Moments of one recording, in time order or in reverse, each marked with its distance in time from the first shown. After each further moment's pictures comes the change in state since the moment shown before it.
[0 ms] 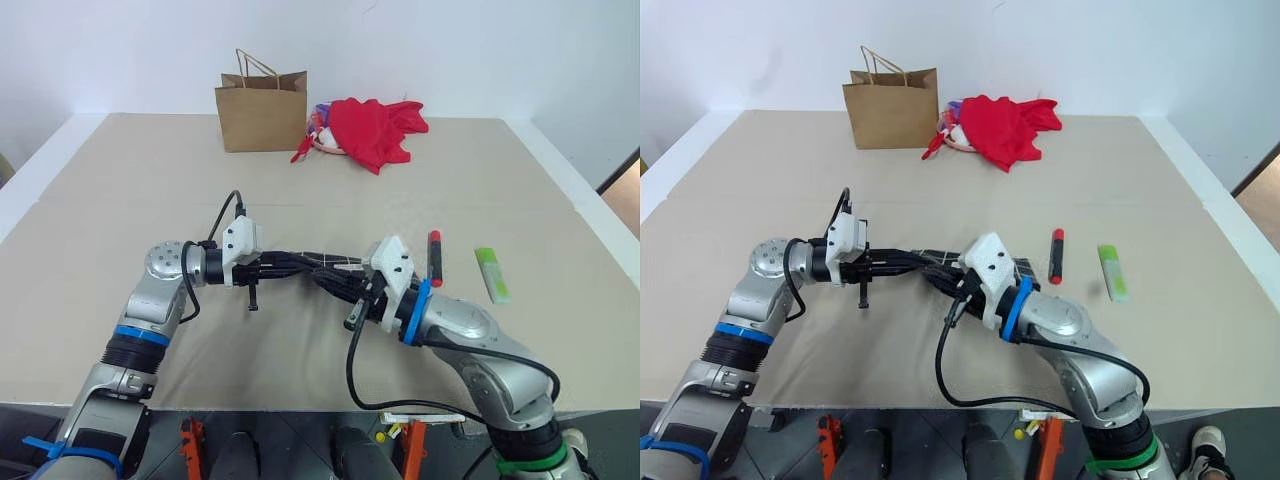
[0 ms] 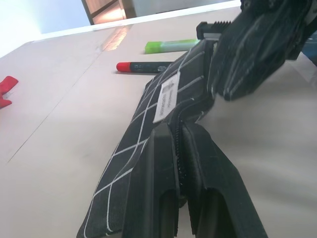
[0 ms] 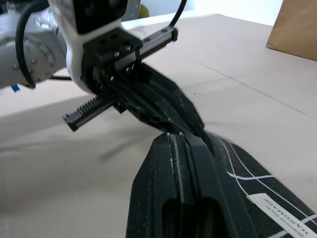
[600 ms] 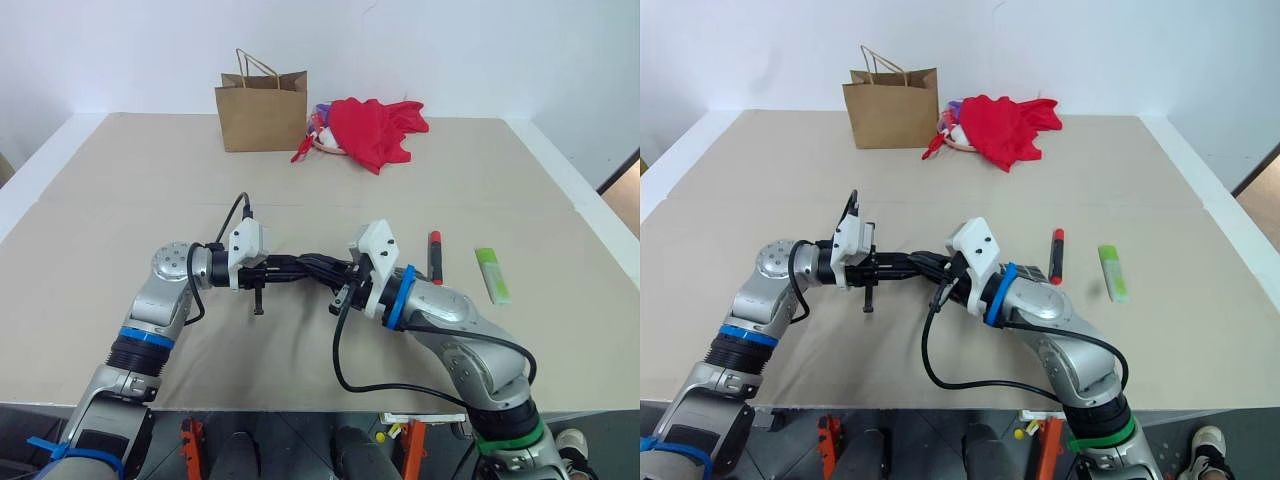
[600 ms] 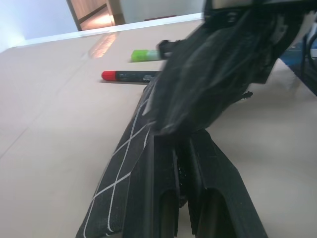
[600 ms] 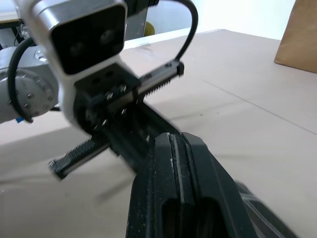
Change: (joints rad) left arm 0.014 -0.014 -0.022 -0.061 -0.021 0.051 -0.014; right arm -0.102 0.076 0.047 0.117 -0.010 -0.048 -0.018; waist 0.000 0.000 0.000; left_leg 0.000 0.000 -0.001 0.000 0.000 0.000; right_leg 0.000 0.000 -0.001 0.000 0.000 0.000
